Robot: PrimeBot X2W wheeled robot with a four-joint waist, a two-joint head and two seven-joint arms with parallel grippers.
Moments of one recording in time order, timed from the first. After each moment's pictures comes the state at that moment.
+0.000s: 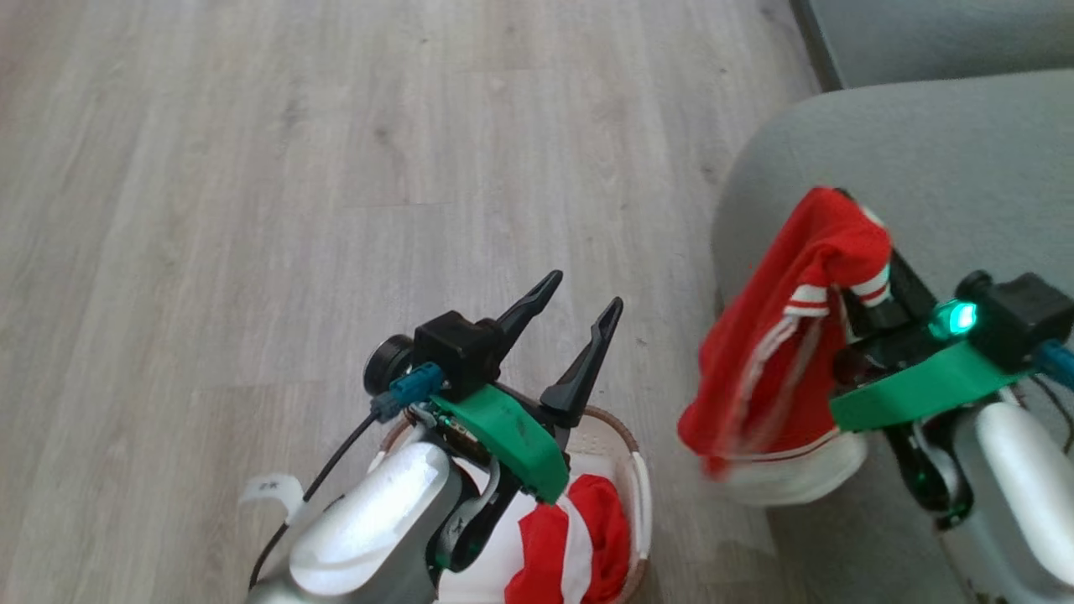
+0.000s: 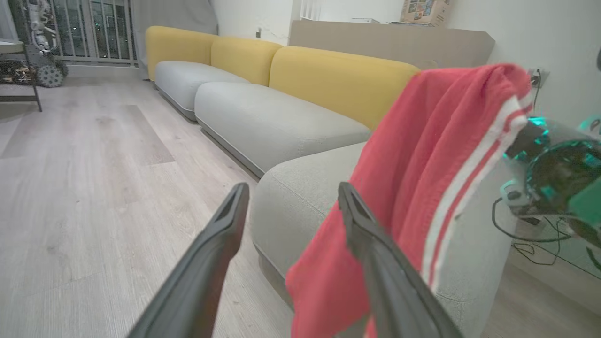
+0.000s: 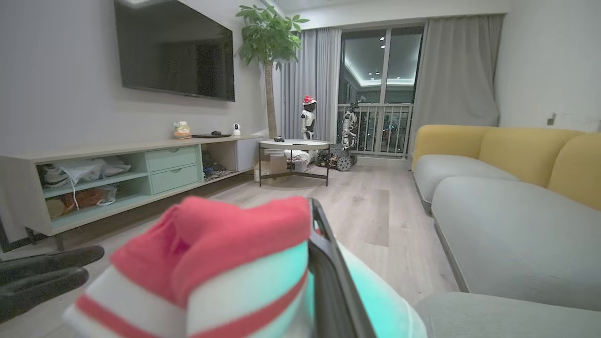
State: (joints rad) left arm -0.46 0.15 -0.86 0.24 -0.61 0.08 -0.19; right arm -0.27 -0.32 0.26 0.08 0.40 0.13 -0.26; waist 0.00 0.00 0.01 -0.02
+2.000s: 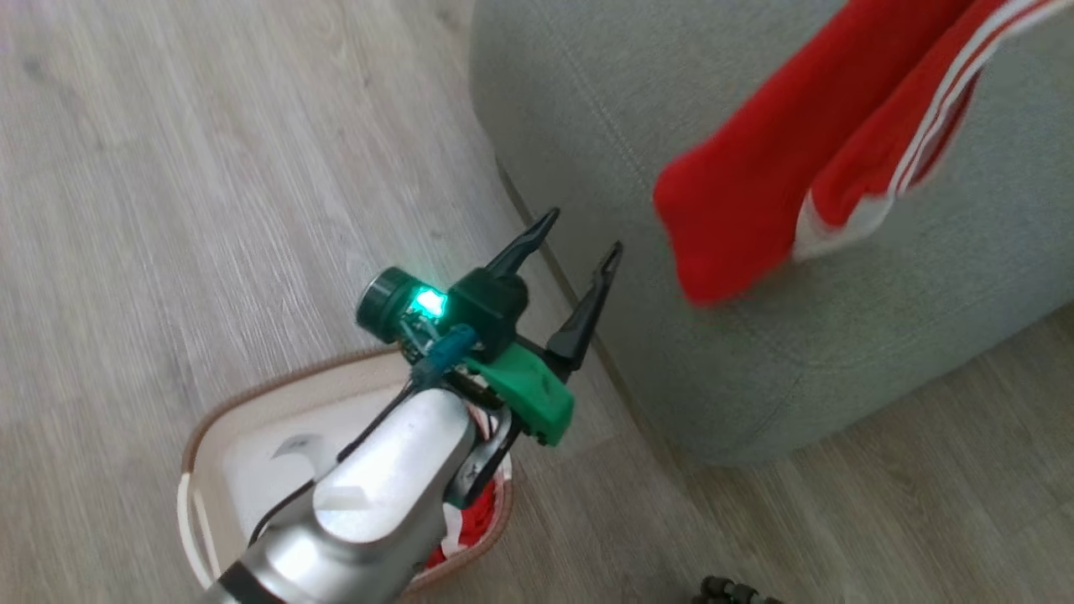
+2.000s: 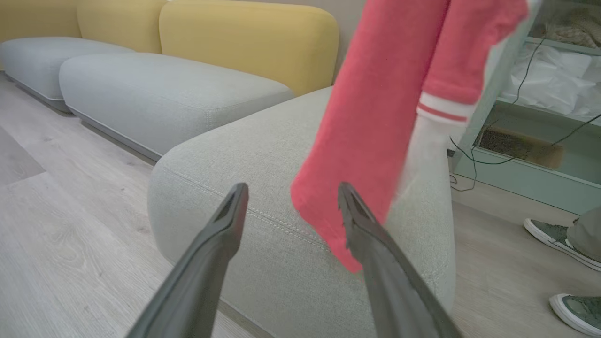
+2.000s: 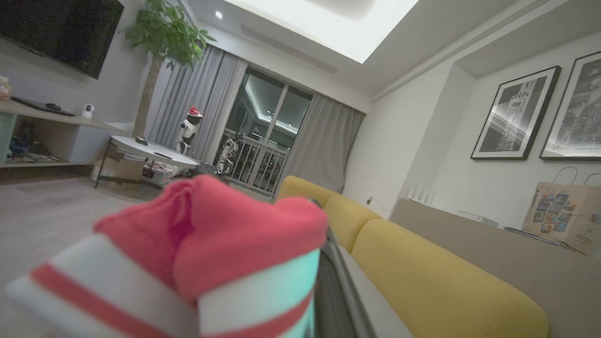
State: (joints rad) left arm -0.59 0.10 -0.85 0.38 -0.41 0.10 -0.24; right arm -0.82 -0.68 0.26 0.07 0.55 0.13 -0.26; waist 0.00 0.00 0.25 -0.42
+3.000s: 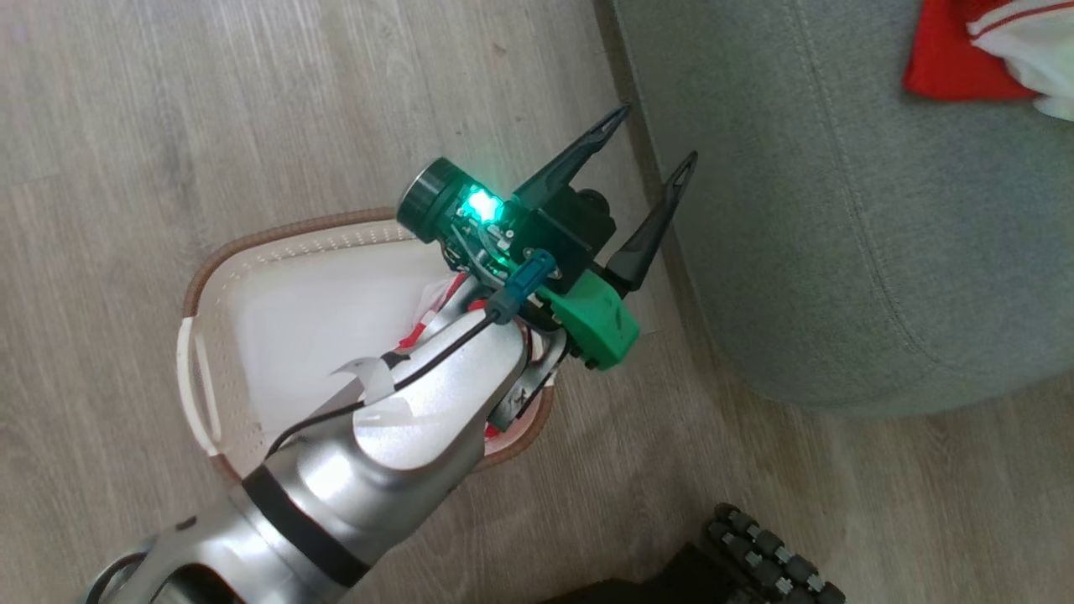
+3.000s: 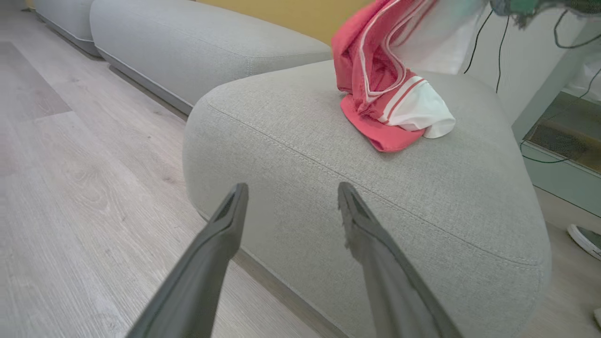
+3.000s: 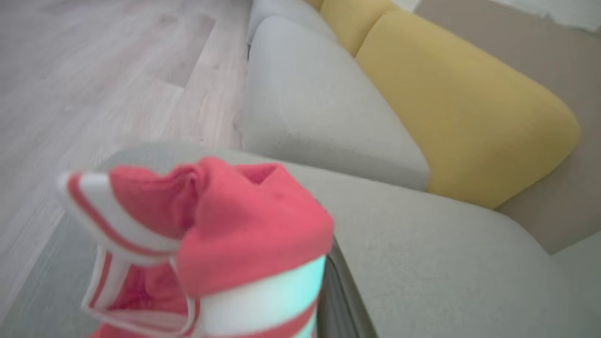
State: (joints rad) left arm -0.82 0.06 -0.96 0.41 -0.37 0.17 -0.21; right arm -1.05 -0.77 0.42 0.73 0.60 0.13 -0.26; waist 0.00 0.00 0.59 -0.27
